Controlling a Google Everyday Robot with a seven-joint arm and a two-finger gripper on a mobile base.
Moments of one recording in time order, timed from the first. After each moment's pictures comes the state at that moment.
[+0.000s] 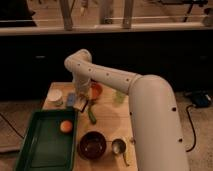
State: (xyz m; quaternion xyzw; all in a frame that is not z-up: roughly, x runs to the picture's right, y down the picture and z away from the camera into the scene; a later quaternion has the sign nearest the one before) arm -0.121 0.049 0.830 -0.28 -0.22 -0.54 0.76
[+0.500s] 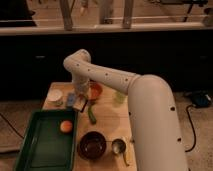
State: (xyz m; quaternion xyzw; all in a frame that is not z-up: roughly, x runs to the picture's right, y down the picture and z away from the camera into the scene) arm -0.127 0.050 0.832 -0.27 -0.23 -0.55 0.76
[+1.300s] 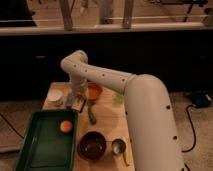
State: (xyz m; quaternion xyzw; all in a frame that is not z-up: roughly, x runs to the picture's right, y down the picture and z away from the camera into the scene) arm -0.139 0.052 0.836 -0.26 -0.24 -0.57 0.74
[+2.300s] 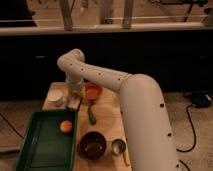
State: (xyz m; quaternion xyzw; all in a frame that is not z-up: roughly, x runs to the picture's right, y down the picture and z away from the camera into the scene) arm -0.166 0.037 0.837 -0.24 -0.26 -0.59 0.72
